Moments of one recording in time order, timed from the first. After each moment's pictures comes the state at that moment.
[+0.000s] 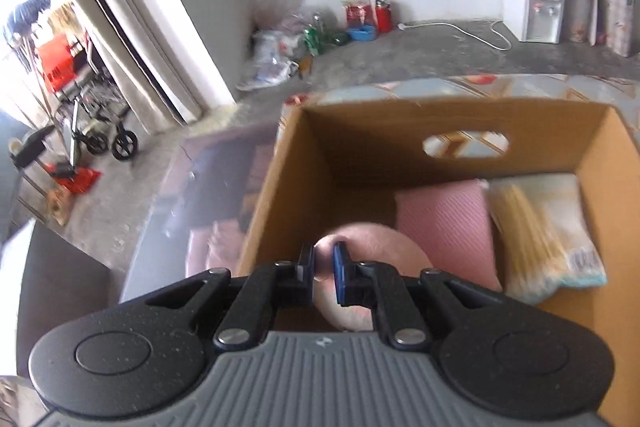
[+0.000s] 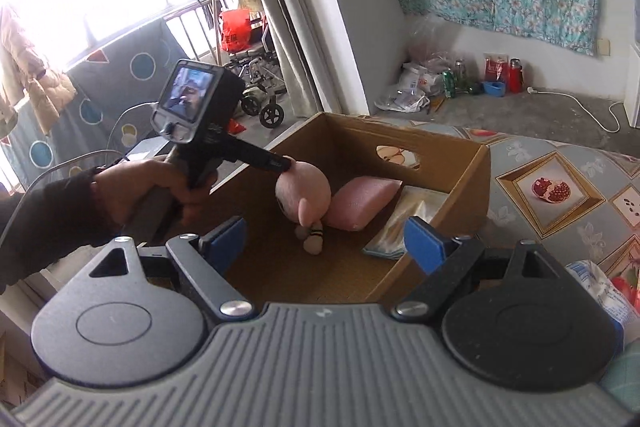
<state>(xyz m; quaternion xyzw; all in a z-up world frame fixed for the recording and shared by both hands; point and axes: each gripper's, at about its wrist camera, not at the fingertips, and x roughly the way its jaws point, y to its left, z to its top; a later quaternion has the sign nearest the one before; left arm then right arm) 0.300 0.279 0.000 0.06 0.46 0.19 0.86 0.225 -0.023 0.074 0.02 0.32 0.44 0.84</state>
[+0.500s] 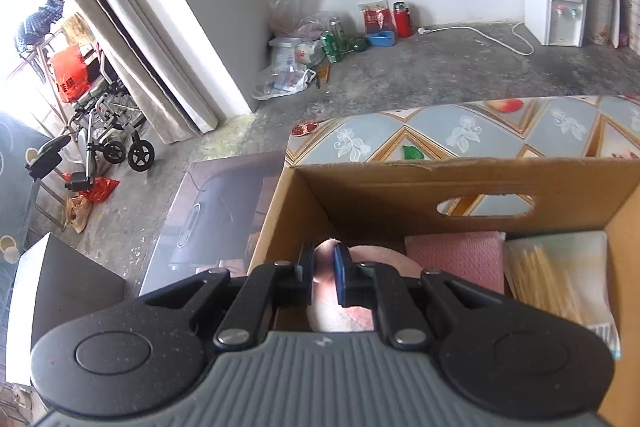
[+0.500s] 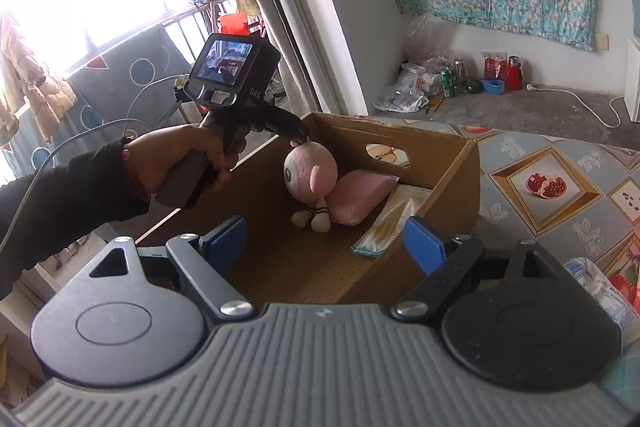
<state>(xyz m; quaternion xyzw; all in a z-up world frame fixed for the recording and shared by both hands) 0.359 0.276 0.001 0.08 0.46 0.22 0.85 0.241 -0.041 0.059 0.04 0.33 0.44 0.83</state>
